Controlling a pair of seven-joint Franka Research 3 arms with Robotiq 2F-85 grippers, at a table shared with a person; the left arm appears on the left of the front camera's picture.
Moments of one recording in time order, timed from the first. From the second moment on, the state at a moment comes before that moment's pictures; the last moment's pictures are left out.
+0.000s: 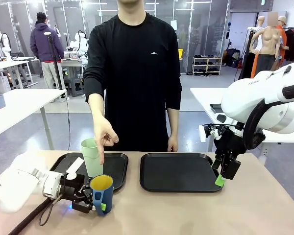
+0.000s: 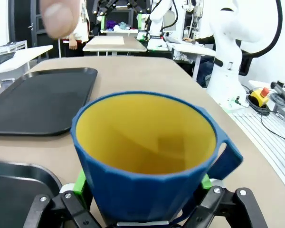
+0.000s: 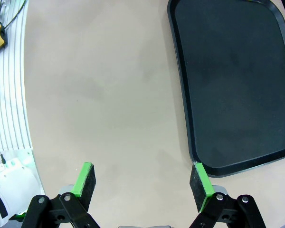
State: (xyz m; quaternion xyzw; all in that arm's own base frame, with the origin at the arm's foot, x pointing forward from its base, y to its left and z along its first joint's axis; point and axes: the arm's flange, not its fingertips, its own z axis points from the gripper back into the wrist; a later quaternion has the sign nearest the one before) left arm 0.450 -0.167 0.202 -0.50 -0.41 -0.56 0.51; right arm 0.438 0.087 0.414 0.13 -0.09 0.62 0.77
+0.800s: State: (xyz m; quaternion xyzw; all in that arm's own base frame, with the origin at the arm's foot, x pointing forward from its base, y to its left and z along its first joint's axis) left arm 0.454 -0.172 0.208 -0.51 -0.41 -0.57 0.50; right arm 0.438 0.087 0.414 0.13 -0.09 0.62 0.77
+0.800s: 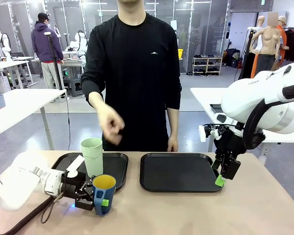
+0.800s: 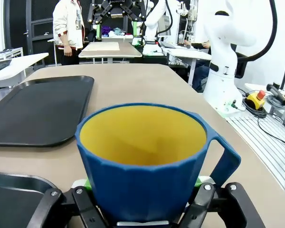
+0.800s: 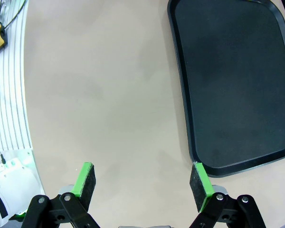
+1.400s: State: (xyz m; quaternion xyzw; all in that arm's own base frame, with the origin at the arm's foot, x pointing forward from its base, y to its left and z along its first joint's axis) left arm 0.454 -0.171 0.208 -0.51 -0.41 -0.57 0.50; right arm 0.438 0.087 0.414 0.13 -0.09 0.62 0.77
